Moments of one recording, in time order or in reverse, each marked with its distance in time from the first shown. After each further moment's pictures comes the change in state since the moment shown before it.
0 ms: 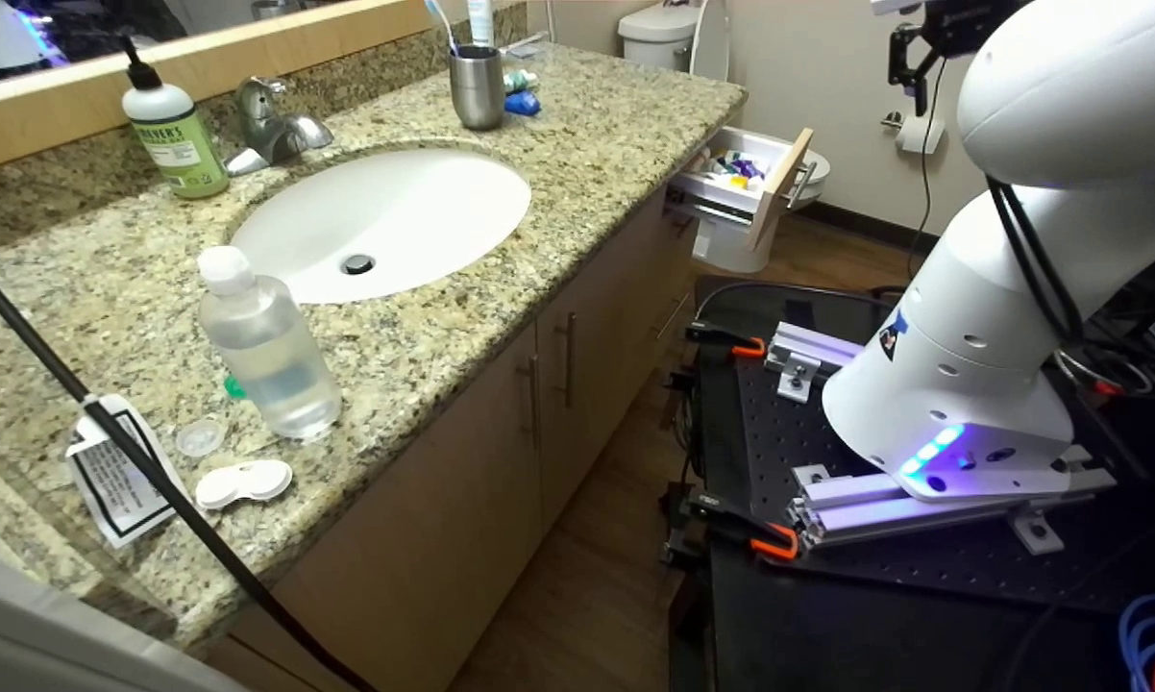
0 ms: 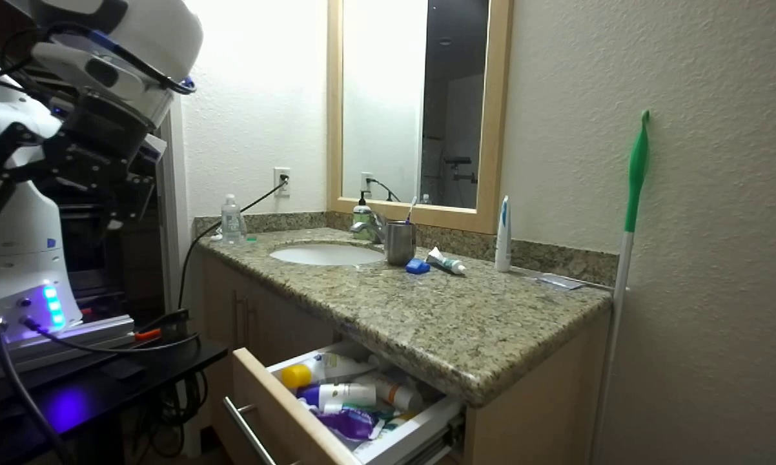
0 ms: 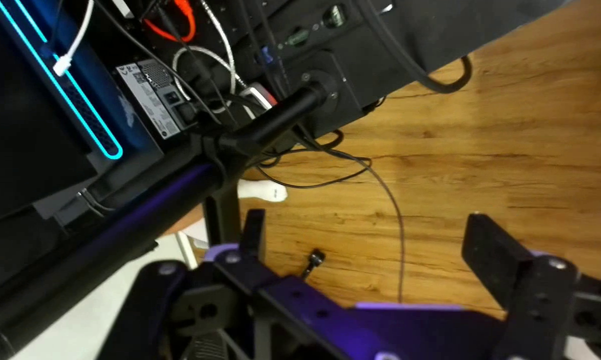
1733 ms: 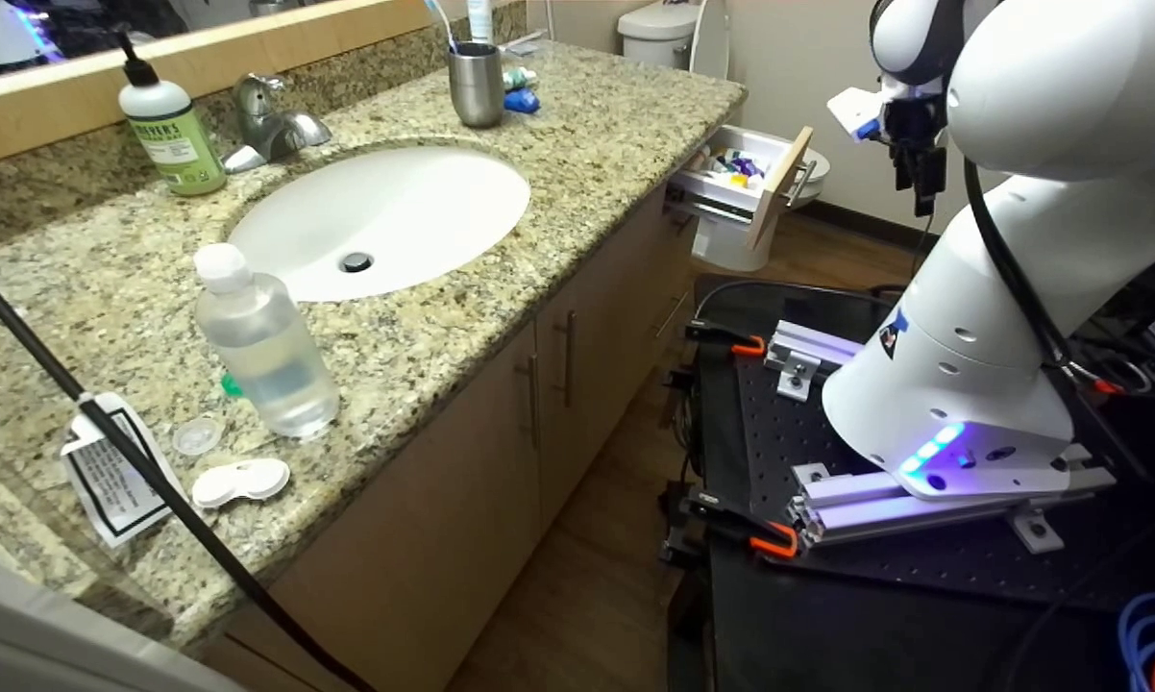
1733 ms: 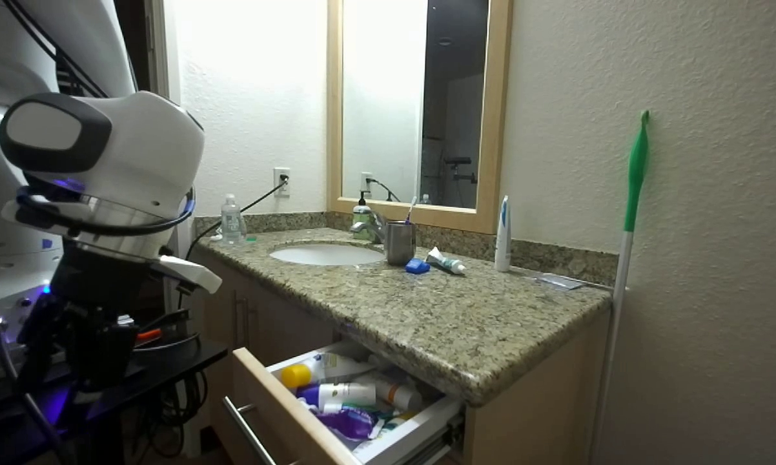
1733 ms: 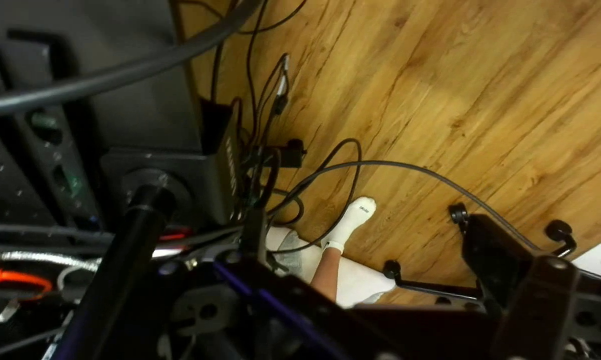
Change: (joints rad) arm -0.123 0.769 -0.115 0.171 0.027 0.728 0.964
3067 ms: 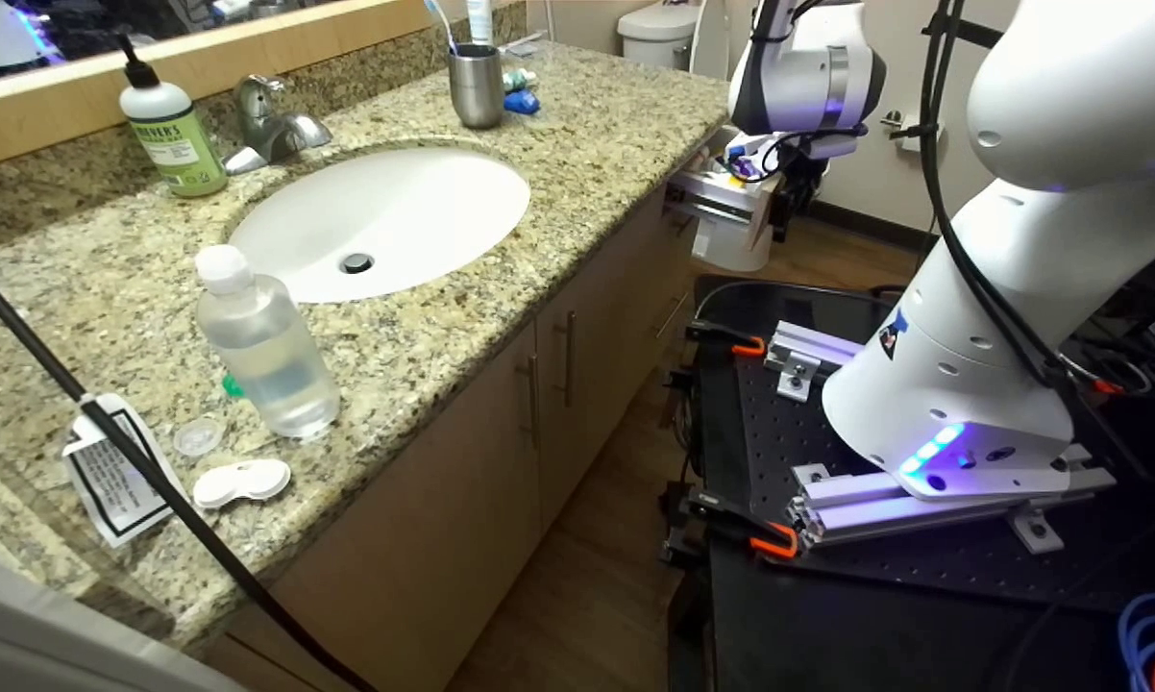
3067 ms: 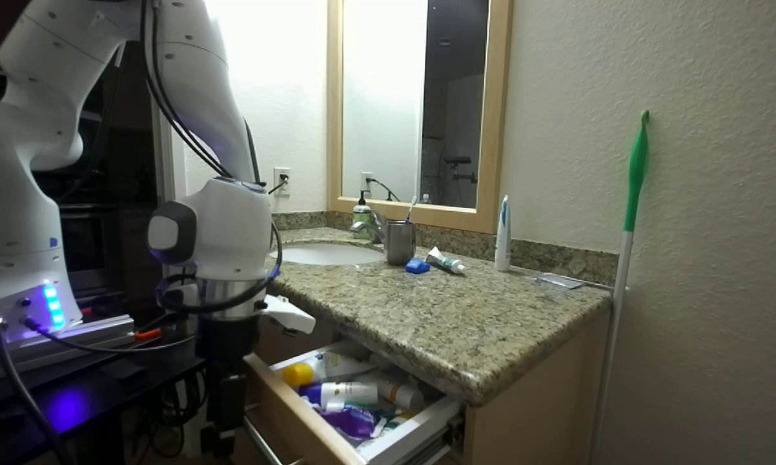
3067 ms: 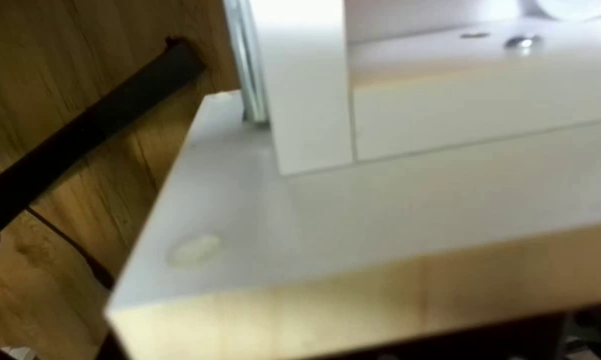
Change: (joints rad) arm 0.211 0.418 0.140 0.169 0.994 0.326 0.023
